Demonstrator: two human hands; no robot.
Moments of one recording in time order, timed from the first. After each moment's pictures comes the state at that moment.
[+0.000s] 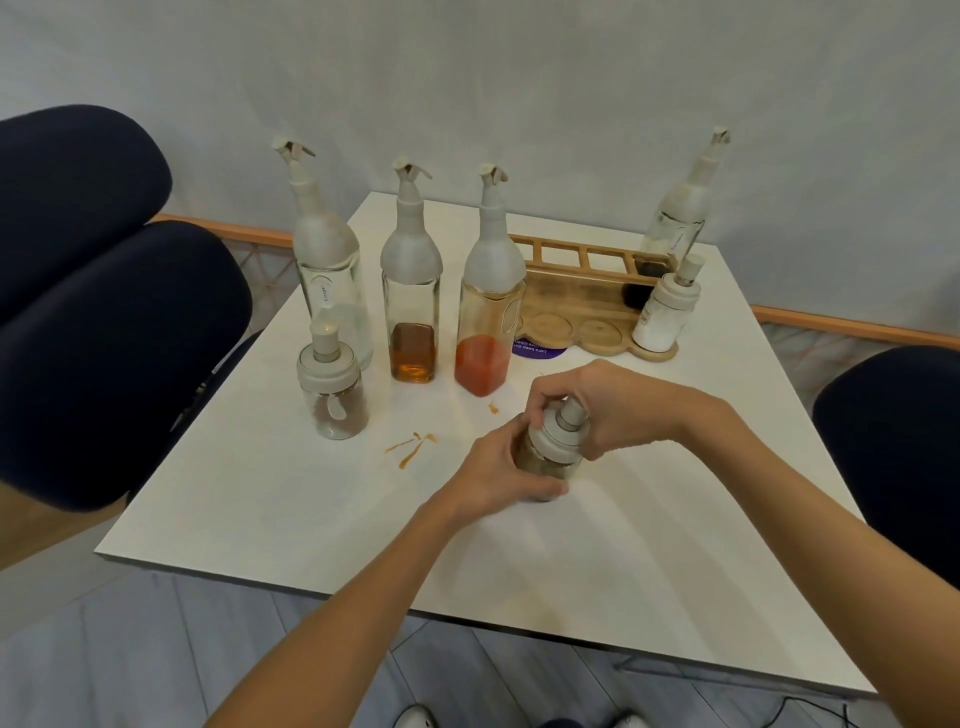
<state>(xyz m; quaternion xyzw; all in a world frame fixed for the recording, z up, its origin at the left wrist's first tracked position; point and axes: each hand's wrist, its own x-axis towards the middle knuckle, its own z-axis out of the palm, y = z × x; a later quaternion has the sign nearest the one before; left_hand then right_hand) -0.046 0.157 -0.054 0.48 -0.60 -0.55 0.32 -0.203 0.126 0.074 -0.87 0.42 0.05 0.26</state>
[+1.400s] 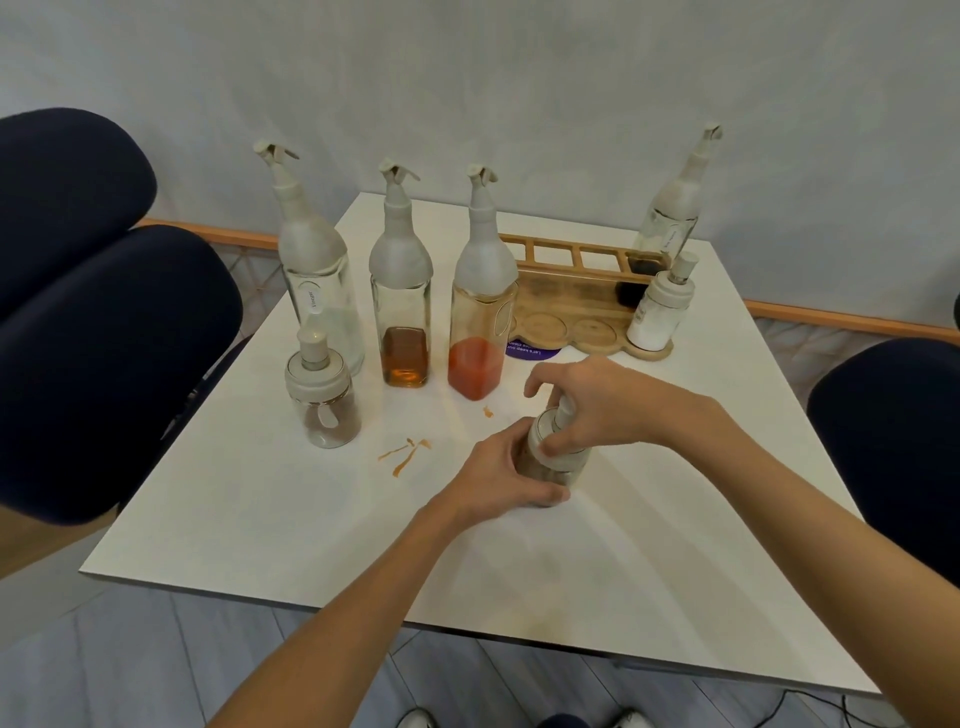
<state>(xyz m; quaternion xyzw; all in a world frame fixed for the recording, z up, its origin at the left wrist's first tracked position) -0.049 0.152 -0.055 0.48 -0.61 -0.56 0.30 -0.196 0.120 0.068 -0.83 0.52 0.07 0.19</state>
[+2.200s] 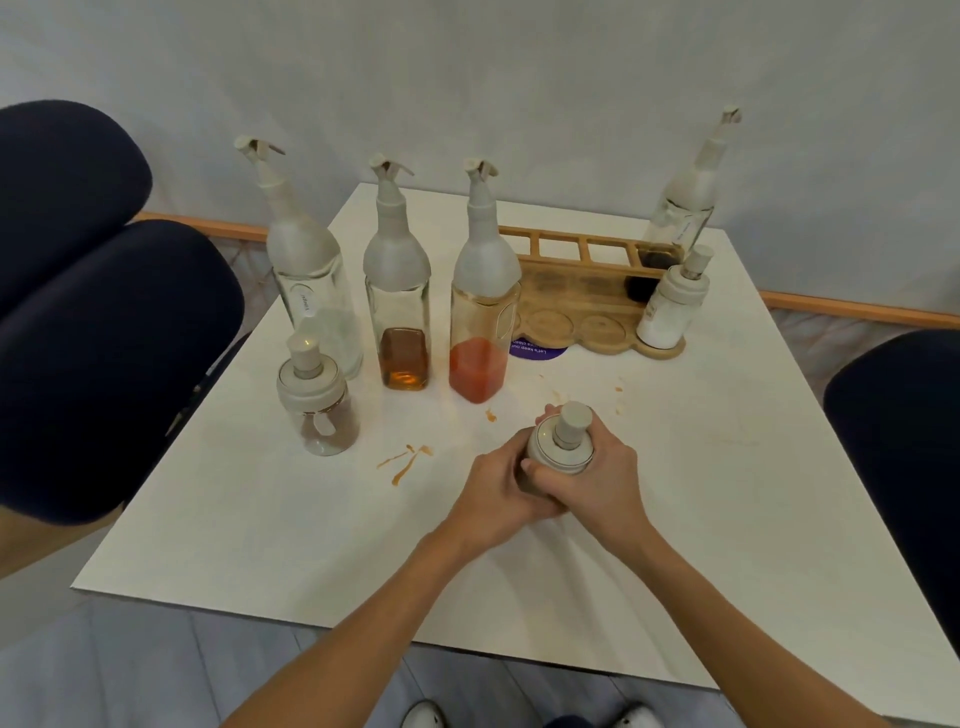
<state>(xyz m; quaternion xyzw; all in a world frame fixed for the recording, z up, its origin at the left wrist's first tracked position) -0.054 0.162 -0.063 0.49 -0.61 -0.50 0.37 -0.184 0.167 -0.027 -0.58 0.60 -0.43 0.34</state>
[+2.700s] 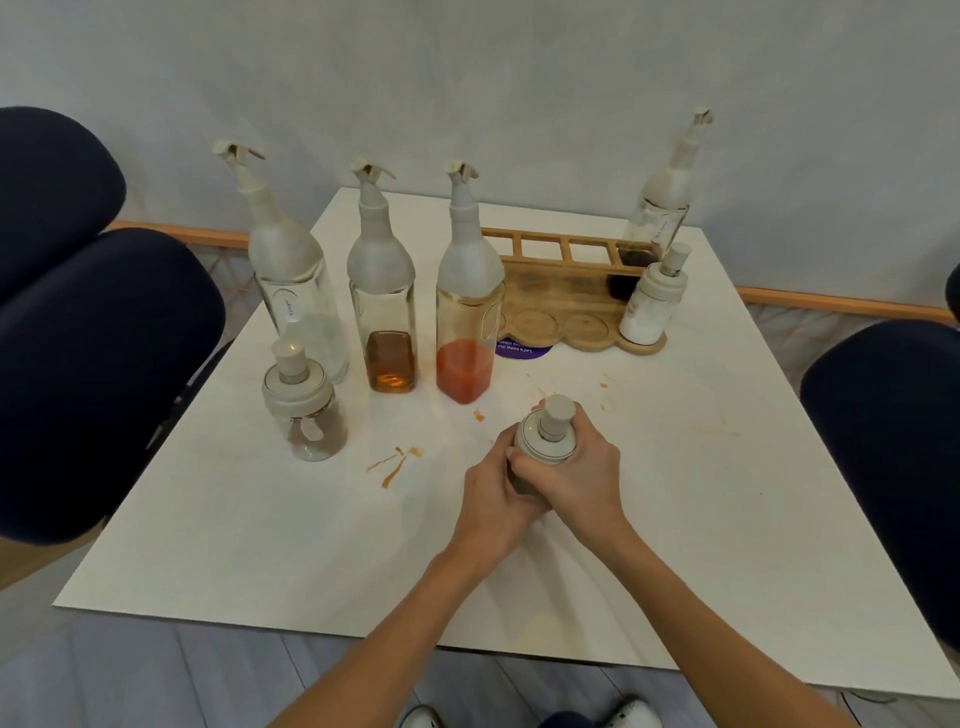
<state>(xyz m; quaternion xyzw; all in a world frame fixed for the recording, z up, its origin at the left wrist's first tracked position) -0.071 0.175 -0.066 0.53 -0.56 -0.47 0.42 -0.171 0.170 -0.027 -0.55 0.62 -0.46 0.31</state>
